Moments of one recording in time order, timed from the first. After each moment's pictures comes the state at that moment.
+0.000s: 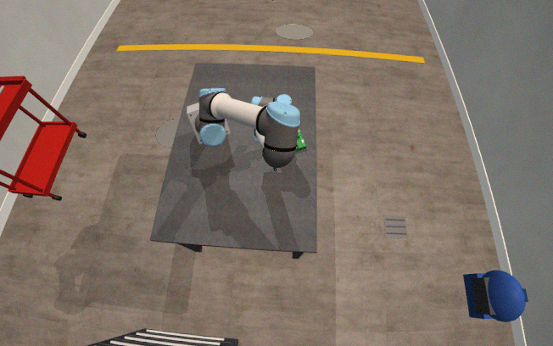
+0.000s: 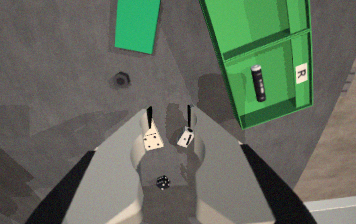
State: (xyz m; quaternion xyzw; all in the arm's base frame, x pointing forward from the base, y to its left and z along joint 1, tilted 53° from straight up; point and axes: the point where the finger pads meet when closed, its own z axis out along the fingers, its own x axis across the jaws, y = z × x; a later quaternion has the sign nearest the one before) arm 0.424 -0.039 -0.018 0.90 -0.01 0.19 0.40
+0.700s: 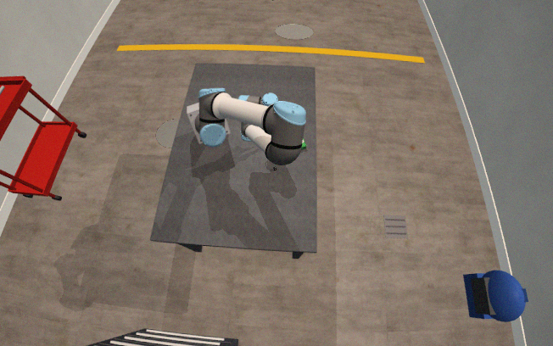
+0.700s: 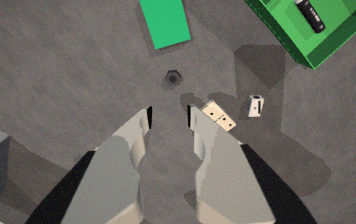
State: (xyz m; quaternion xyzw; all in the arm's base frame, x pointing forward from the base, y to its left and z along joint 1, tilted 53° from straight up) arm 0.369 -0.042 -0.037 0.87 -0.23 0.27 0.33
